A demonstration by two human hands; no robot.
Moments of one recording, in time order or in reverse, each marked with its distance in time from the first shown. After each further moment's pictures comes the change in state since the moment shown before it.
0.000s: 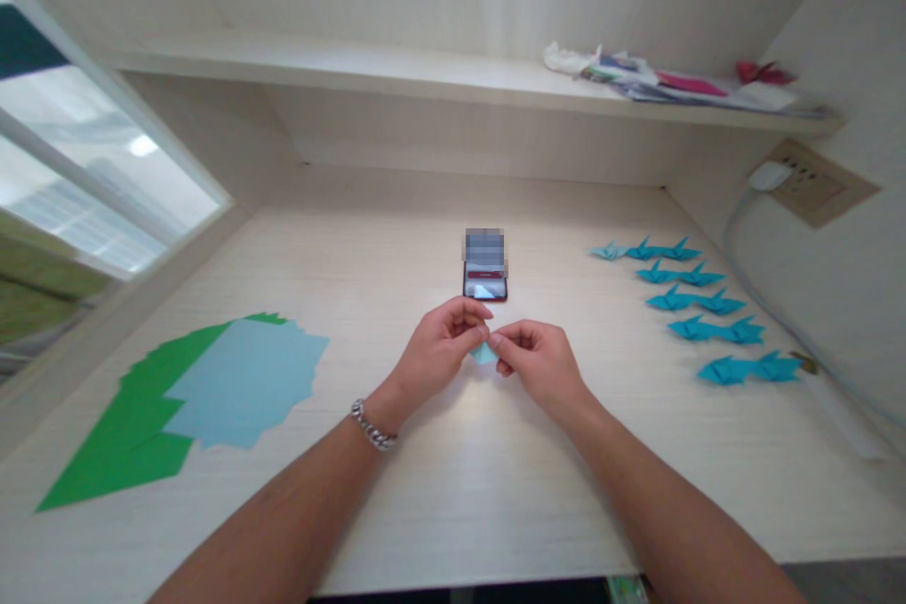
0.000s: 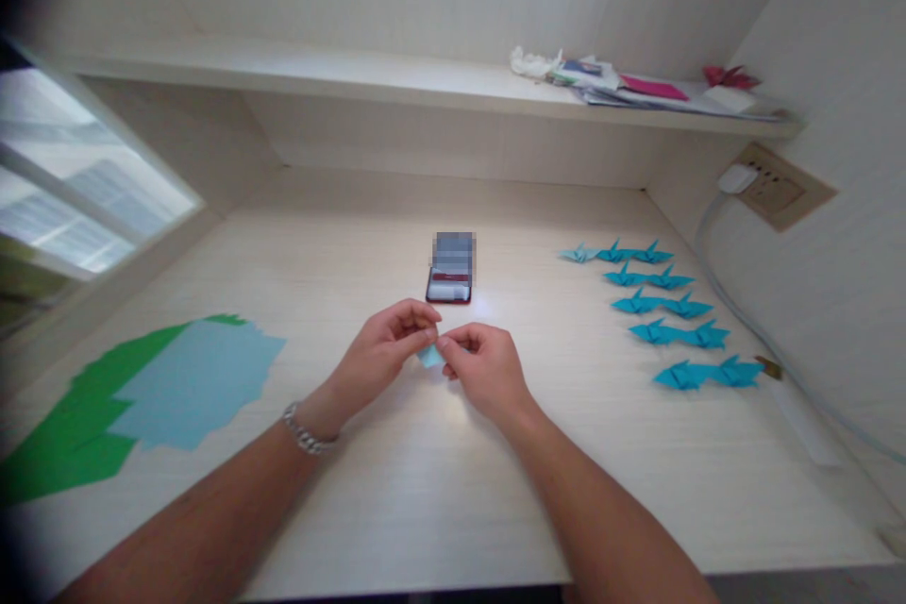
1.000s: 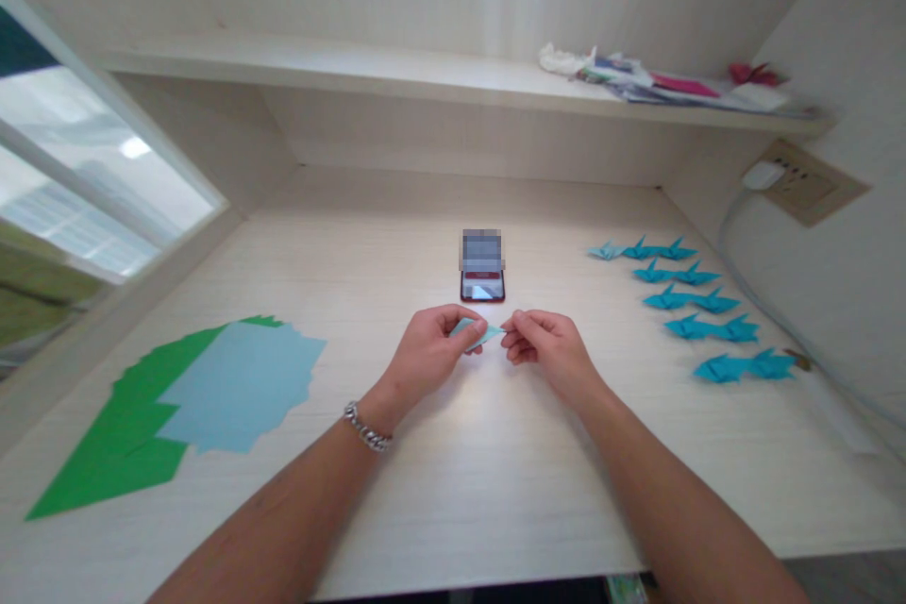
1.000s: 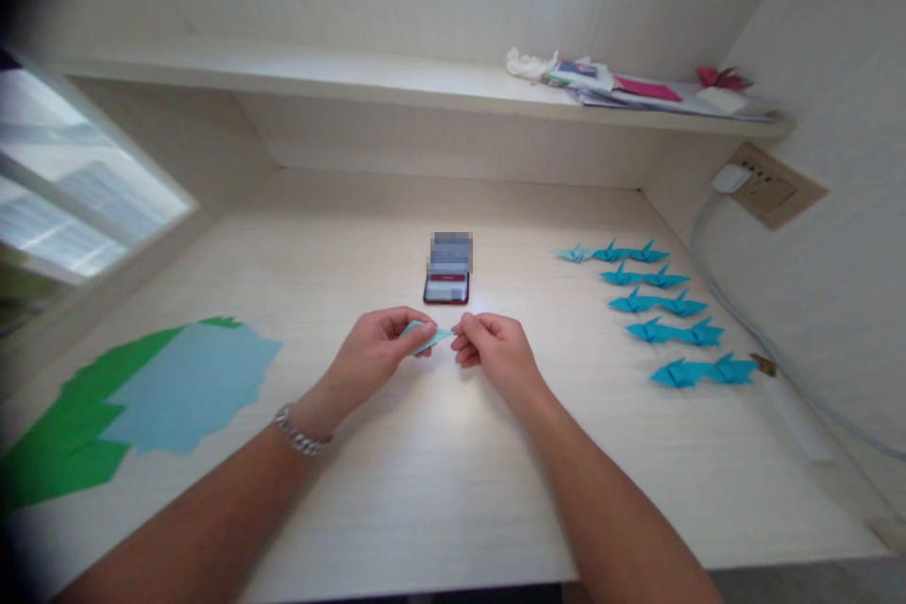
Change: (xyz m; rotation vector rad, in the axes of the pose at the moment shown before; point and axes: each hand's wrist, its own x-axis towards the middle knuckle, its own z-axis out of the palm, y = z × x) left_hand 0.000 0.005 -0.004 0.190 0.014 -0.069; right_hand 0.010 -0.002 -0.015 0.181 -0.031 0.079
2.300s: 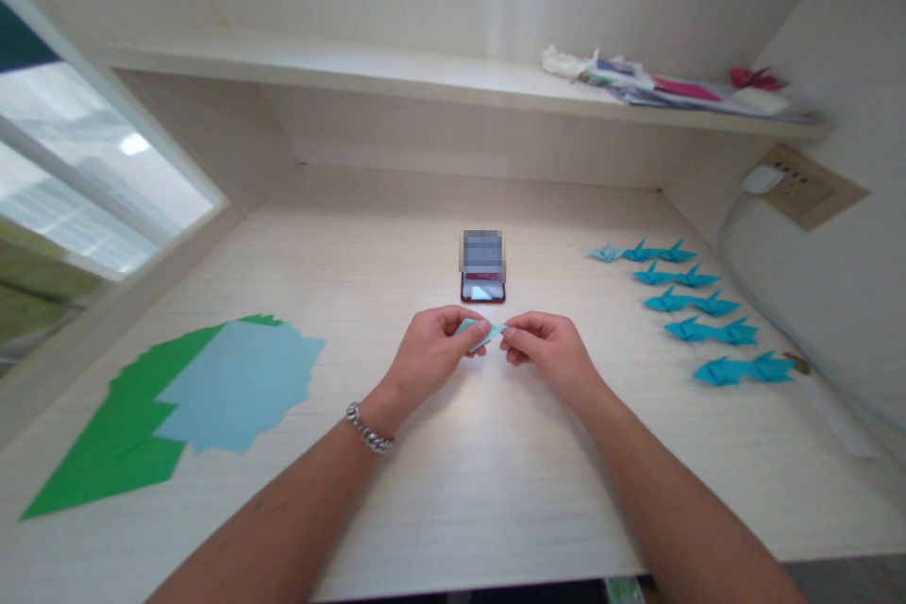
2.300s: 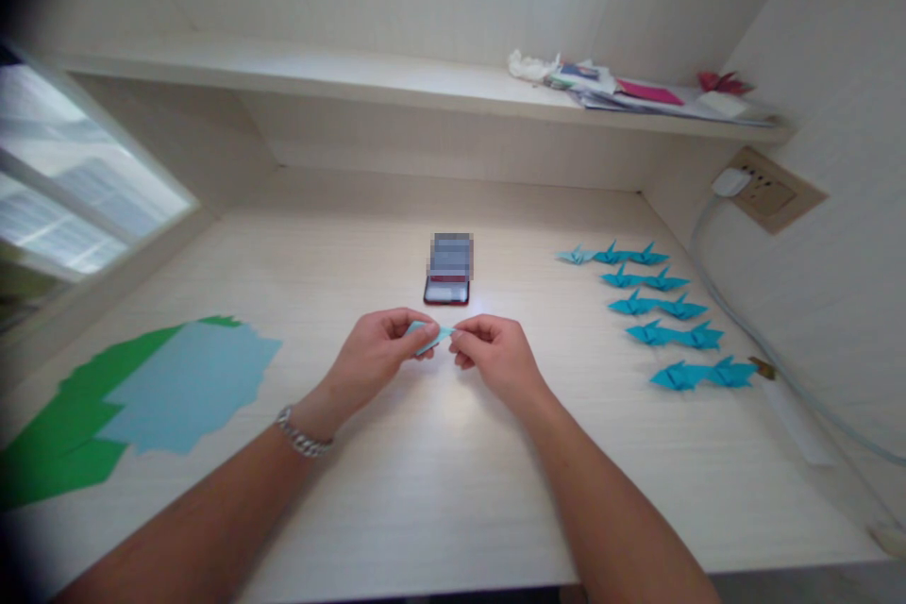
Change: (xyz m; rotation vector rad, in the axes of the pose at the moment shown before) left_hand -0.001 0.001 0.003 -0.004 0.011 -0.032; right_hand -0.001 -0.001 -0.004 -0.055 -0.044 -0.060
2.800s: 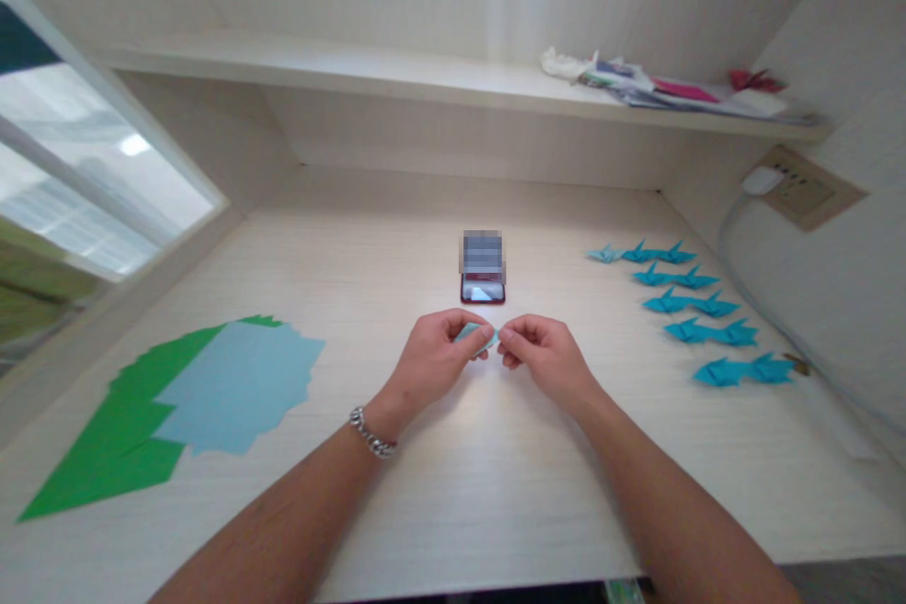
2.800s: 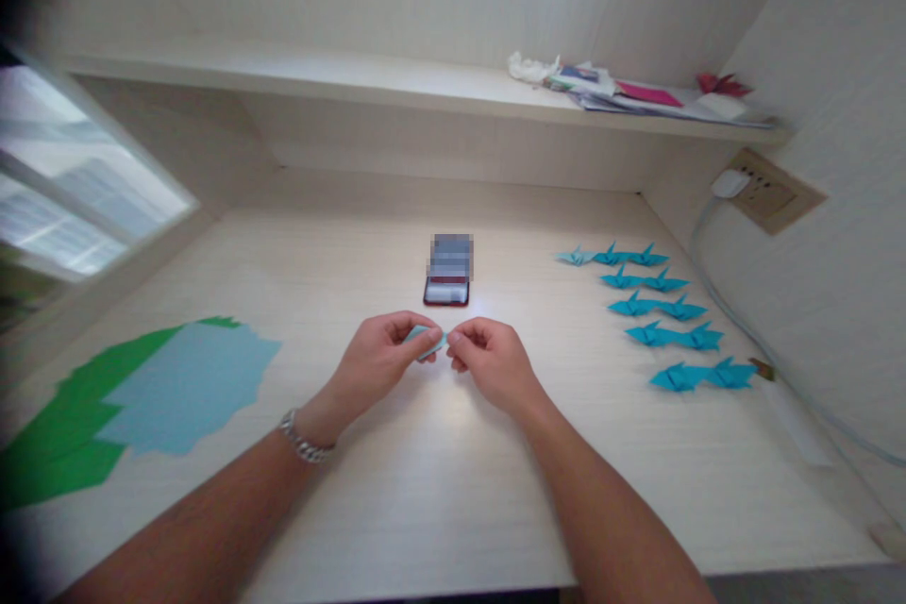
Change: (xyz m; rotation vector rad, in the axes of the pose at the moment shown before) left_hand -0.003 0.002 0.004 0.050 0.009 0.068; right_hand -0.001 0.003 0.001 -0.113 -0.044 -0.073
